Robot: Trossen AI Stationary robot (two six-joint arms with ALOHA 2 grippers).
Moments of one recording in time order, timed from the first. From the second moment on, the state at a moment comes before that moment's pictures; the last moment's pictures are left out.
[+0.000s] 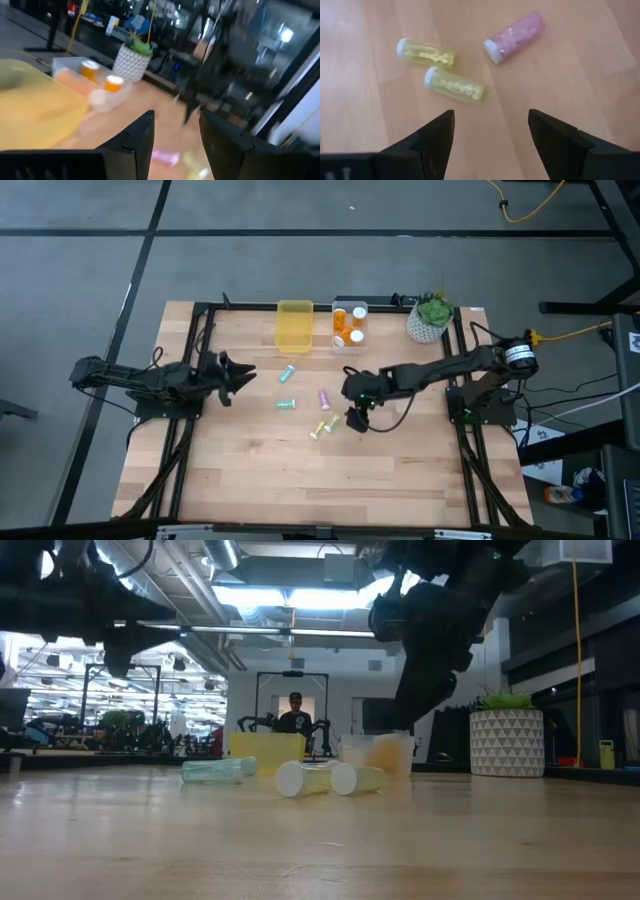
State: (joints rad) left arm -0.11 0.17 0.01 0.21 -0.40 -0.48; right arm 0.08 1.63 1.00 -0.39 0.01 0.41
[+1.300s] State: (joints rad) left arm 0.11 1.25 0.64 -0.32 -0.29 -0.63; right arm 0.11 1.63 1.00 -0.35 0.03 0.35
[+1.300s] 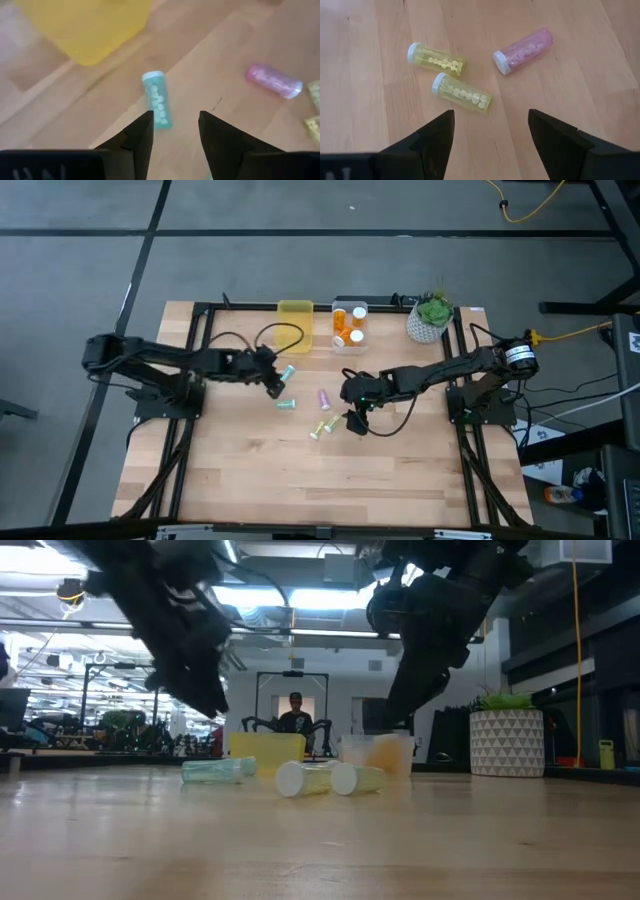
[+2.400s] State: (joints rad) left arm 0.18 1.64 0.75 -0.26 -0.33 -0.47; right arm 0.11 1.62 1.00 -0.35 0.03 0.37
